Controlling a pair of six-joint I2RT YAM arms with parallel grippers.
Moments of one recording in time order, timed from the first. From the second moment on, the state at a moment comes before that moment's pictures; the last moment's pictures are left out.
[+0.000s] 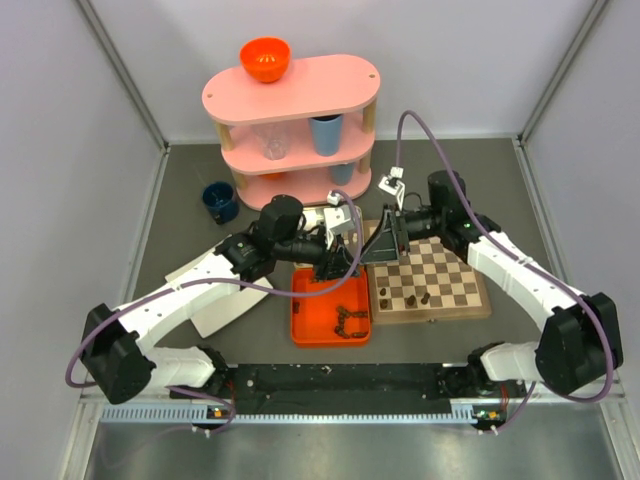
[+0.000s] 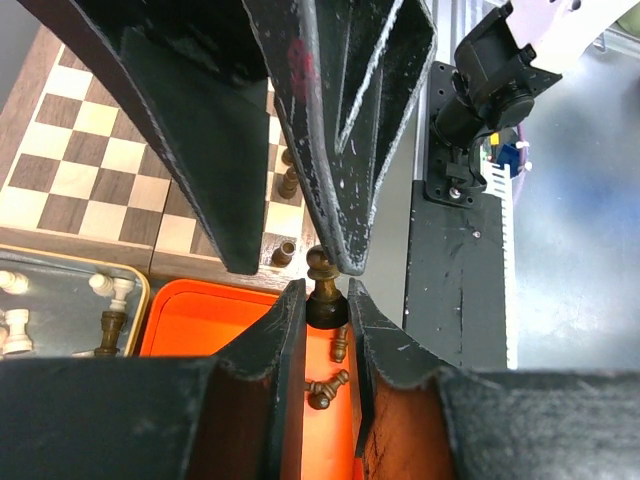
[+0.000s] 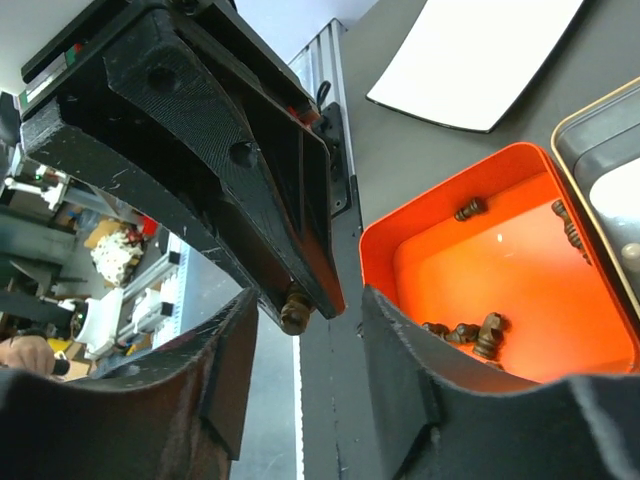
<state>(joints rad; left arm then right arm) -0.77 1.26 1.01 -0.19 0.72 0.02 0.42 1.30 0.97 -0.15 -1.21 0.32</state>
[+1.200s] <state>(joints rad) -0.75 1.26 1.02 -0.20 0.63 -0.03 0.45 1.35 1.03 -0.25 -1.19 0.24</state>
